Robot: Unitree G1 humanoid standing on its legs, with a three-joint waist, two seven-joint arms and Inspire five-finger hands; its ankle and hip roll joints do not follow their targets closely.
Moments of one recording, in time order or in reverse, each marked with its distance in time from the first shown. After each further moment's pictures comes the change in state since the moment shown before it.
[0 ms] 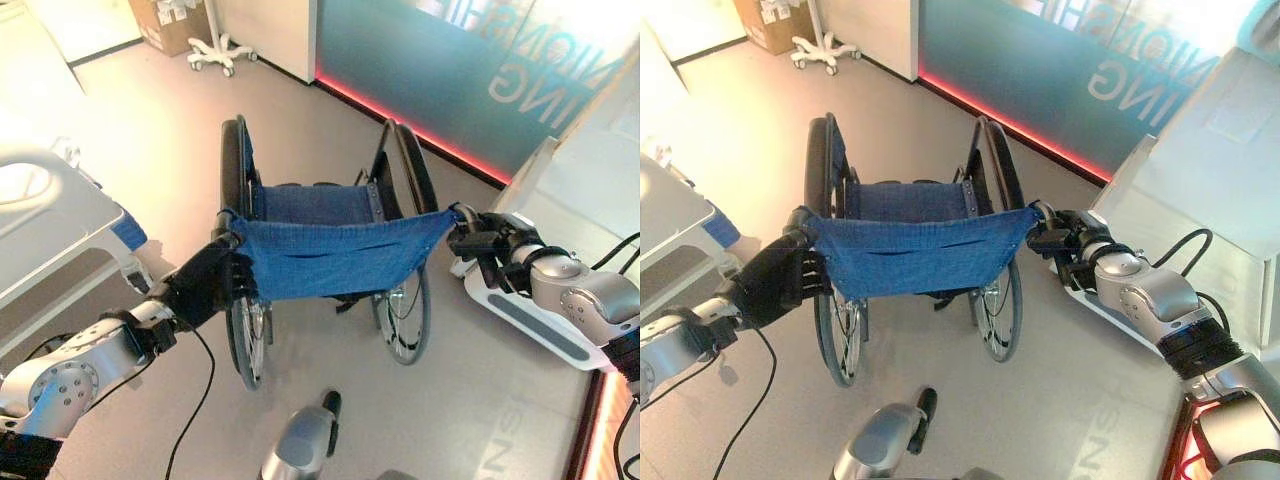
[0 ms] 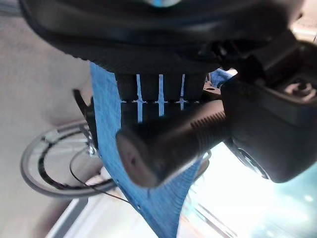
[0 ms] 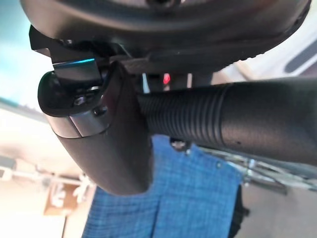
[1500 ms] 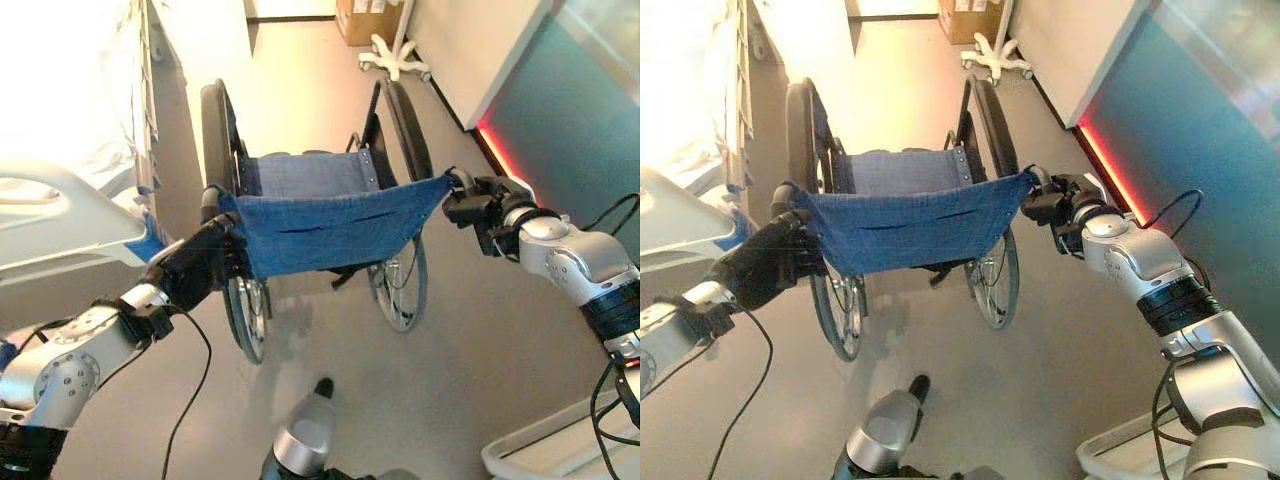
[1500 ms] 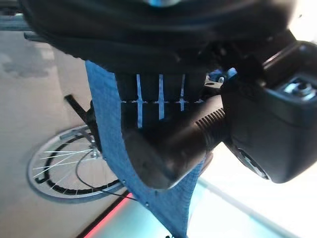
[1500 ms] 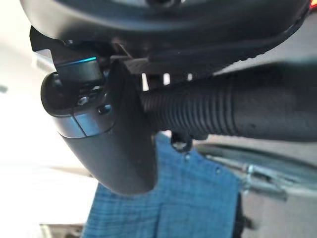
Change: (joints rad) left arm -0.089 -0.049 0.031 0.002 0.086 -0.044 -0.036; right arm -0.228 0.077 0.072 0.178 -0.023 0.008 -0.027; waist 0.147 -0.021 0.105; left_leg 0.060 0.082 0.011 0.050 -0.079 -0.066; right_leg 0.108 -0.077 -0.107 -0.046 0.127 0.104
